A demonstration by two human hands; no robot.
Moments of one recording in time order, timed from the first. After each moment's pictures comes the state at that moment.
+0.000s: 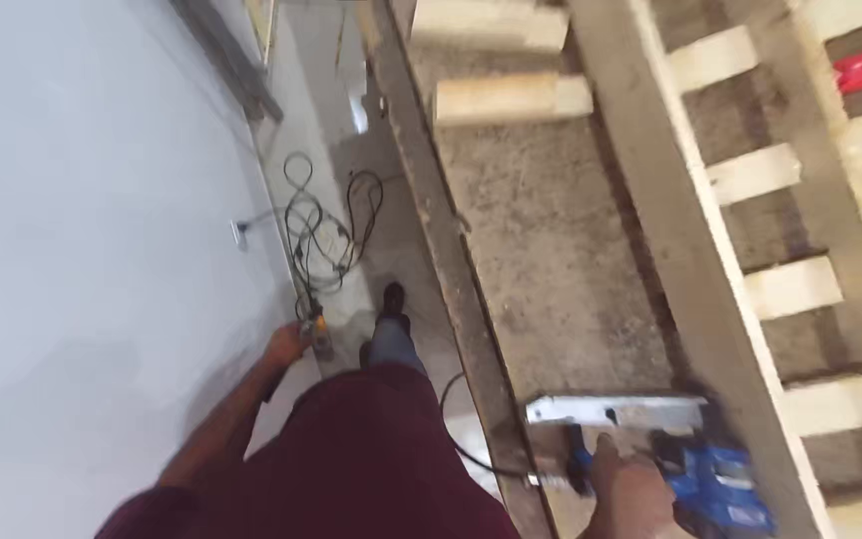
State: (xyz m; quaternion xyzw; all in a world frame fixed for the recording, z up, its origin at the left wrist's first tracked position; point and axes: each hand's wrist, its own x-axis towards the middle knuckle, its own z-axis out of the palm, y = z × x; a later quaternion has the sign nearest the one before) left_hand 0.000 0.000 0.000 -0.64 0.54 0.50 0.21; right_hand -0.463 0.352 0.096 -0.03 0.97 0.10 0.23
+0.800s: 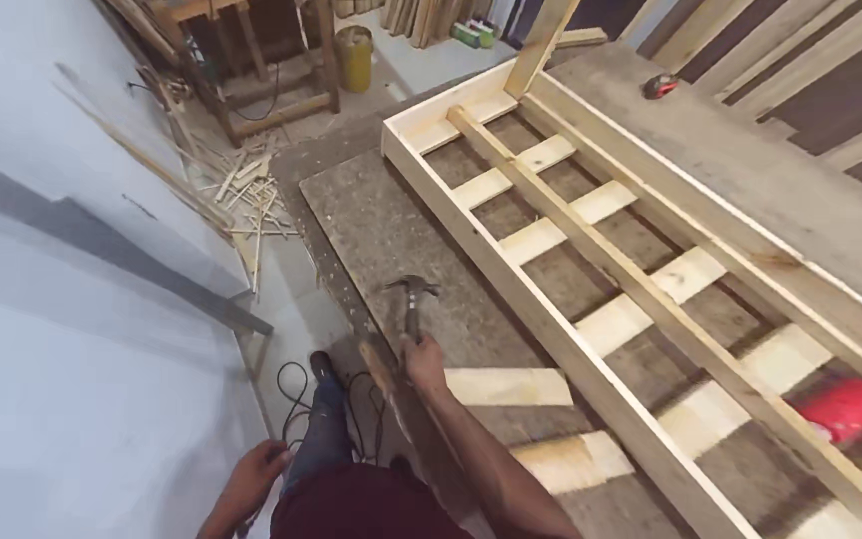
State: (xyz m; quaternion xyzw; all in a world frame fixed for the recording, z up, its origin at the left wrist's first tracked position) left_hand -0.138 -0.618 0.064 -0.57 0.60 0.55 0.10; right_hand -0.524 -0.591 0.064 -0.18 0.82 -0.36 0.40
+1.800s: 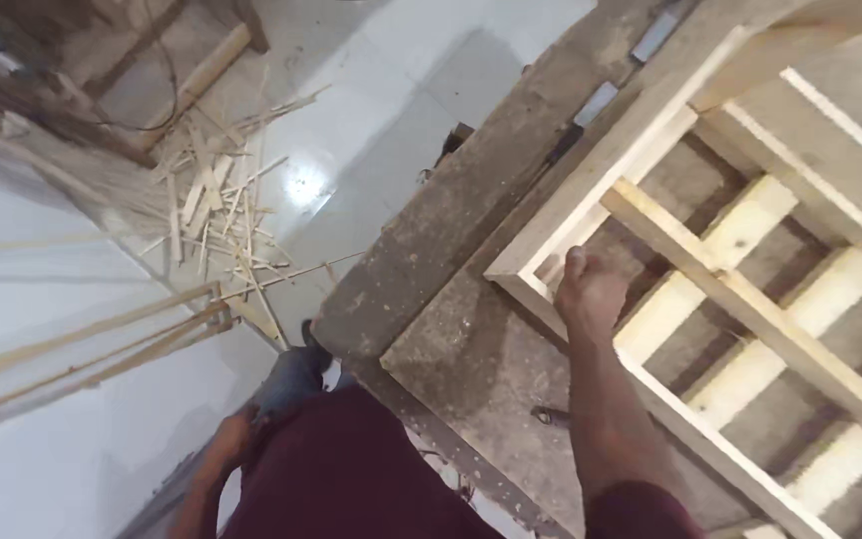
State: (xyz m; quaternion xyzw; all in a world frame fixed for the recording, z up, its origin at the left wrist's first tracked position) left_hand -0.296 -1.469 0.026 -0.45 0.70 0.33 0.45; right_hand -0.858 -1.140 0.065 -0.04 0.99 -0.11 0.12
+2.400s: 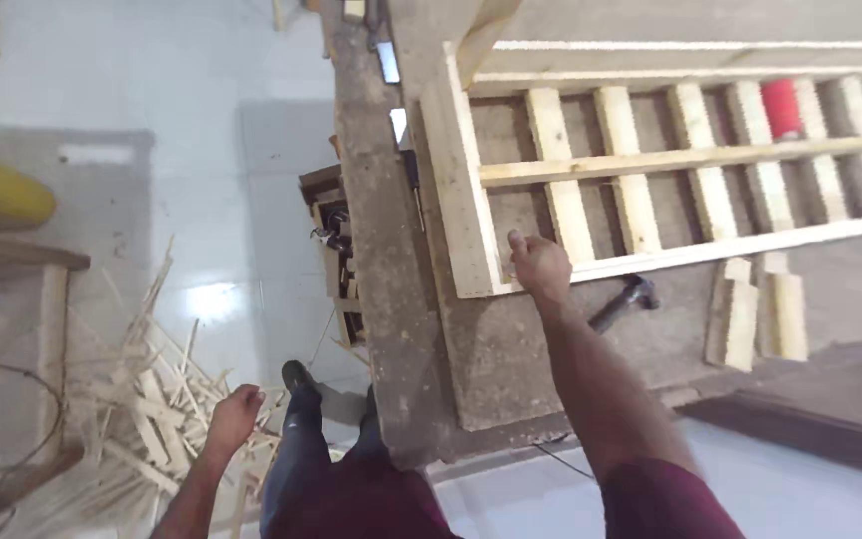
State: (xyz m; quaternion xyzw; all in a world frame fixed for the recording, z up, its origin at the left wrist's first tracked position) left_hand -0.722 -1.794 -0.056 -0.10 0.87 0.26 0.40; right_hand -0.864 -1.176 0.059 0.31 0.94 -0.09 0.11
